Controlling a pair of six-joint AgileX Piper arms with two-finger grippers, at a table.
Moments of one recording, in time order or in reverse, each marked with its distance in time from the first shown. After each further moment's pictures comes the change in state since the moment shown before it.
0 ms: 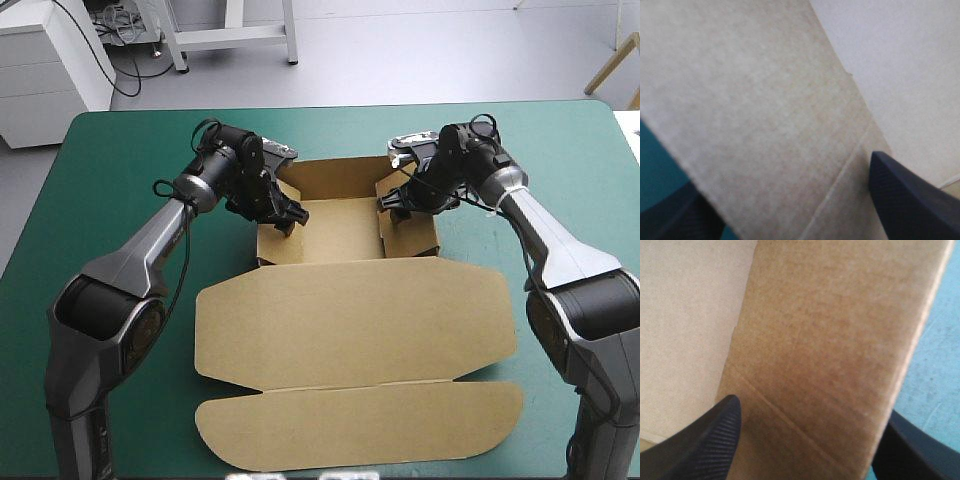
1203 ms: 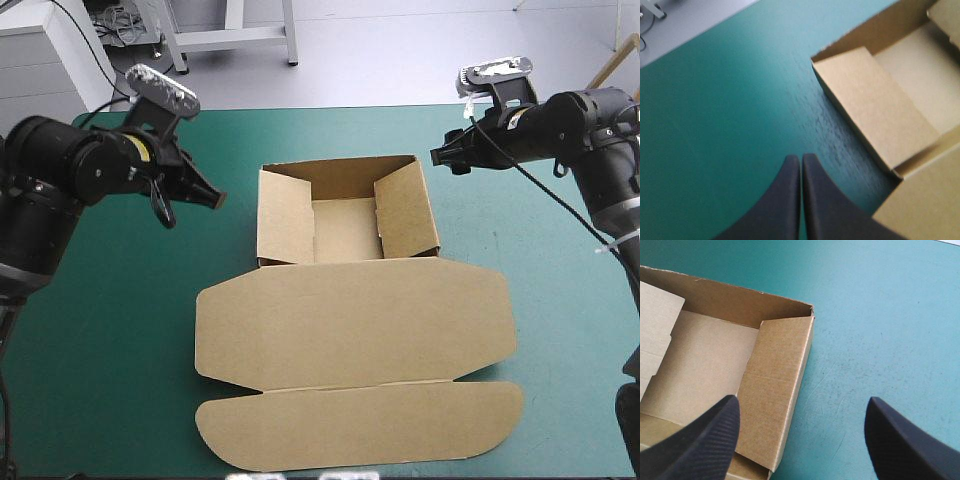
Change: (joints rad) left arm -0.001 -0.636 0.156 0.177 0.013 0.087; right arm -0.090 -0.429 -0.001 -0.026 0.019 -0.020
